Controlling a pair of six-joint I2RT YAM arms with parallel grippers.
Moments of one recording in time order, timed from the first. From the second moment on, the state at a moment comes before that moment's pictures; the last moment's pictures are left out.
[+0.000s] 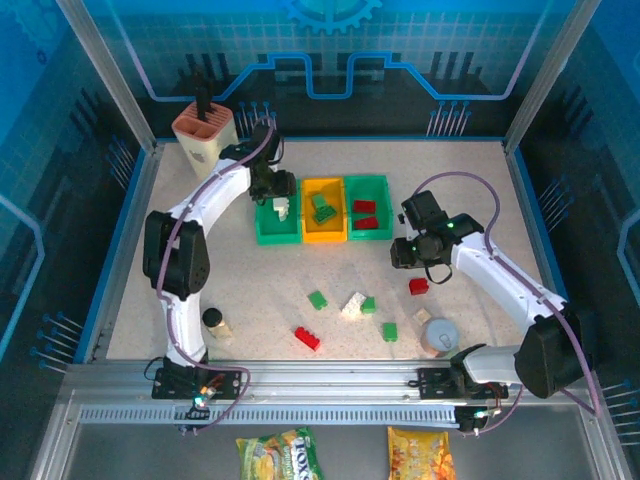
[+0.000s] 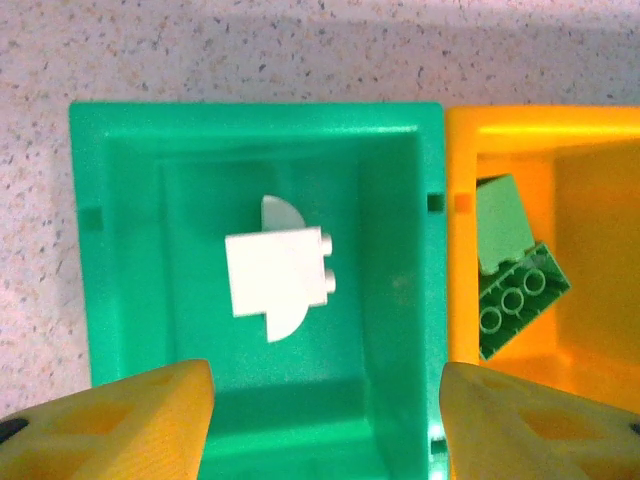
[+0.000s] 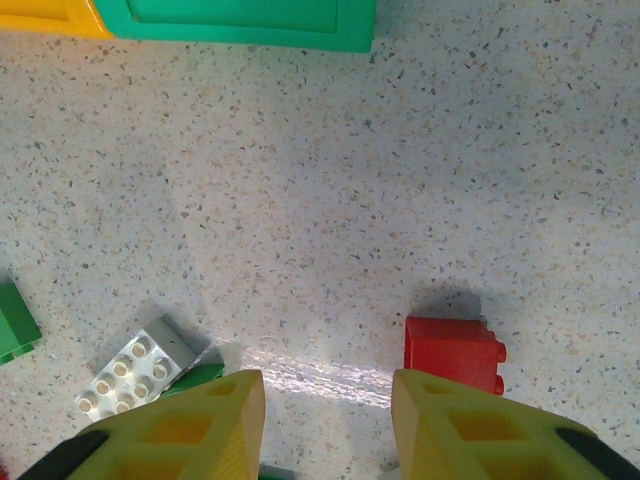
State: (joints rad) left arm -0.27 1.98 1.75 -0.87 0.03 -0.41; right arm 0.41 1.31 1.04 -0.93 0.00 0.32
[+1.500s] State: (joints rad) left arm -0.16 1.52 1.21 -0.87 0.07 -0.24; right arm 0.25 1.57 0.91 -0.88 -0.03 0.31
